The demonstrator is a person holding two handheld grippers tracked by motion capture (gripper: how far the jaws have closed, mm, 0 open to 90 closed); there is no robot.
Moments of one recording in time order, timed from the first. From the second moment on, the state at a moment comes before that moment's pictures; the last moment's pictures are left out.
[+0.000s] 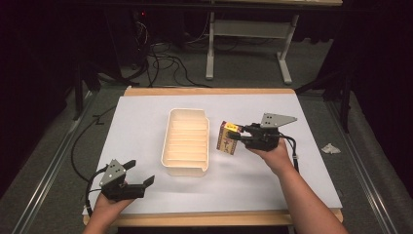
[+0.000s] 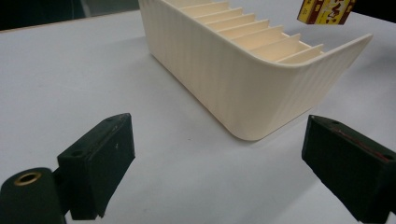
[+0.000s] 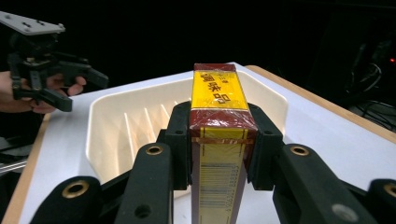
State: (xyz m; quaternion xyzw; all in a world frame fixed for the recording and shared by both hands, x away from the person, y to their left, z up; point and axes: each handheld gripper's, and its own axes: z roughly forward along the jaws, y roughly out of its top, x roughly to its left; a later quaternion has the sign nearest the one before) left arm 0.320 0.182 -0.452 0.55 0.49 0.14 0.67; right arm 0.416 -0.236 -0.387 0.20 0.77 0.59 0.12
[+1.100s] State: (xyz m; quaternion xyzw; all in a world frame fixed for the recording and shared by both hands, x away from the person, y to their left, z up) left arm 0.319 0.183 -0.453 0.55 0.48 0.14 0.67; right arm 0.415 -0.180 -0.378 0.11 0.80 0.59 0.06
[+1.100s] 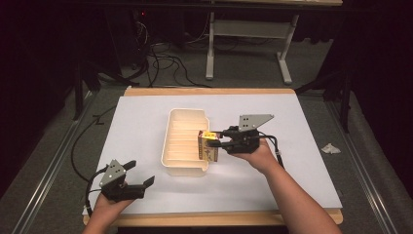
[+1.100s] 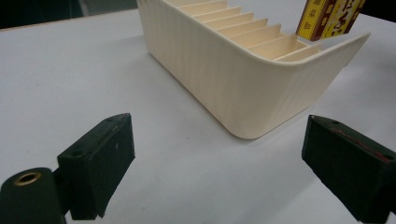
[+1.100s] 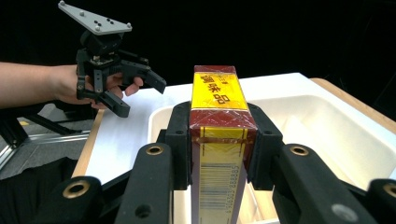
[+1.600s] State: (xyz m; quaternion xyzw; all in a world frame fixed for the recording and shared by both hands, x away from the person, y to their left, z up) left arm 0.318 0.184 -0.452 0.55 0.49 0.14 0.67; right arm 0.421 -0.169 -0.383 0.10 0.80 0.59 0.05
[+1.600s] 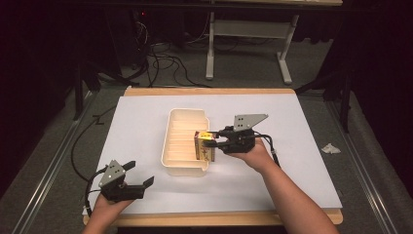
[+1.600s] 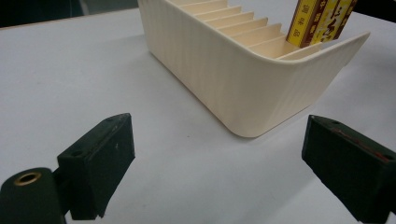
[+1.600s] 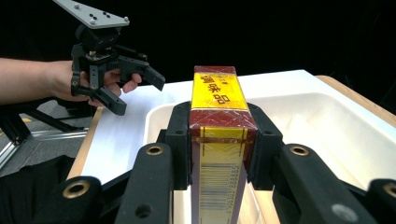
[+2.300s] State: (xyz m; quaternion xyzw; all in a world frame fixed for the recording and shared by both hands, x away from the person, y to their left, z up) left arm 0.316 0.186 -0.452 0.55 0.49 0.13 0.67; right arm 0.428 -0.141 -0.388 0.08 0.80 0.59 0.05
